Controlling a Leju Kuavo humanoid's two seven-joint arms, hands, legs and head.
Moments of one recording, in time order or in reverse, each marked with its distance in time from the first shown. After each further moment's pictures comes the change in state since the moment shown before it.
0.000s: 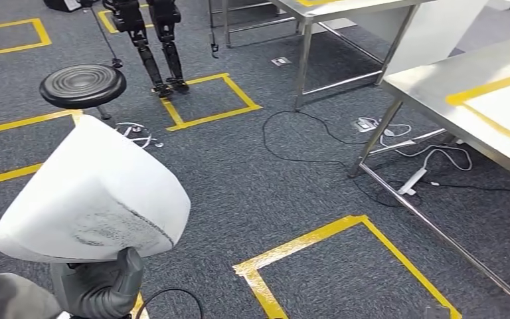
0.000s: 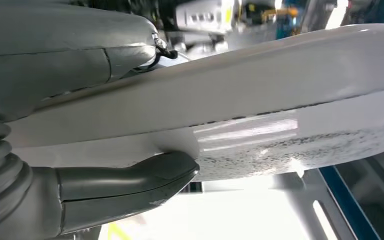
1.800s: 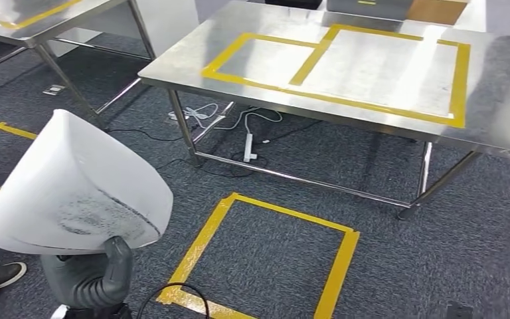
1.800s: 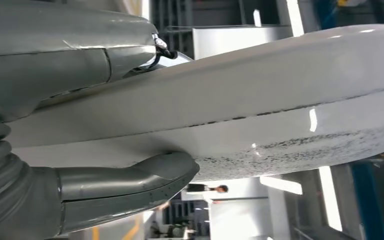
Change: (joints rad) left arm 0.019 -0.052 0.106 0.045 0.013 0.025 -0.043; right arm -0.016 -0.036 -0.036 0.009 -0.012 0.006 -0.016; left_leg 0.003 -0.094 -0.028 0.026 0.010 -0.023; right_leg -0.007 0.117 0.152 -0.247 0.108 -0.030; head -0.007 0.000
